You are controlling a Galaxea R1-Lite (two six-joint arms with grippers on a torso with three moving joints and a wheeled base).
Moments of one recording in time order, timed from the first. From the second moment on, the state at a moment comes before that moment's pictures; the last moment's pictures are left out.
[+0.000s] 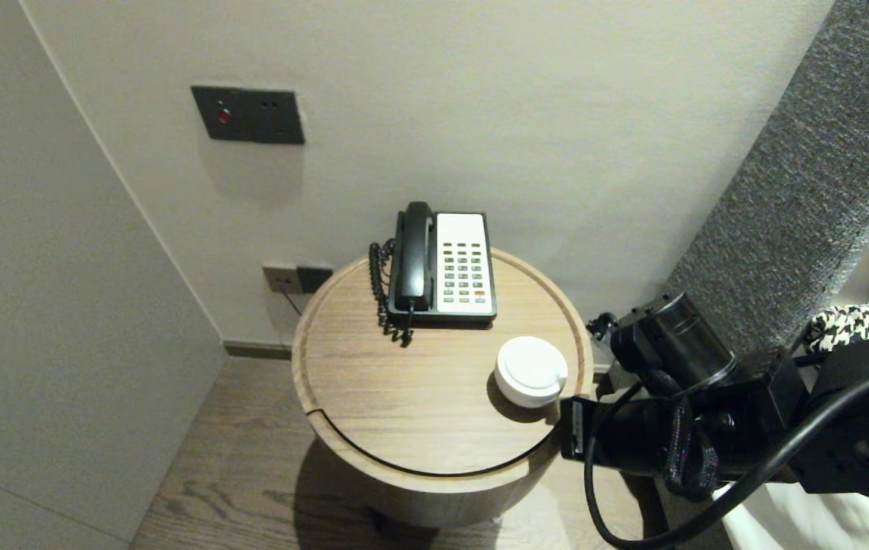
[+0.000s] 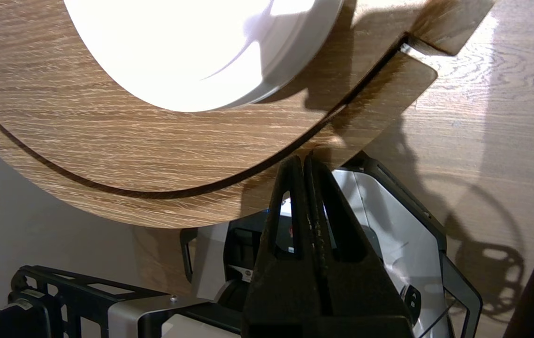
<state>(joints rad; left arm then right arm) 0.01 0.00 0.00 -0.01 0.01 0.00 0.65 1.65 -0.90 0.05 -0.02 0.70</state>
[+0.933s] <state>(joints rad) 0.01 0.00 0.00 -0.01 0.01 0.00 0.67 1.69 -0.91 0.03 -0.03 0.69</state>
